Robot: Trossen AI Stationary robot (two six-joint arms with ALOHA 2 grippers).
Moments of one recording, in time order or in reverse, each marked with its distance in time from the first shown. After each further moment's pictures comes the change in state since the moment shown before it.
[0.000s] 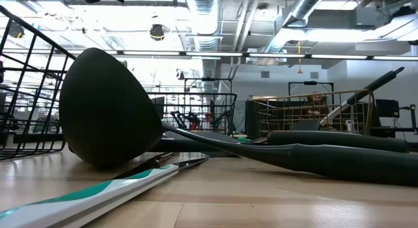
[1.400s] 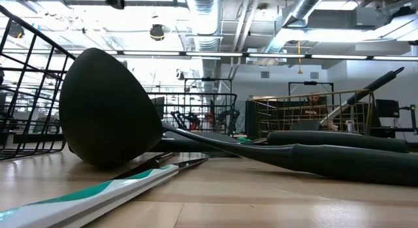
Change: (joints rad) left arm 0.072 -0.535 0.001 -0.899 -0.283 -0.691; right arm 0.003 -0.471 0.000 -0.969 0.176 -0.115
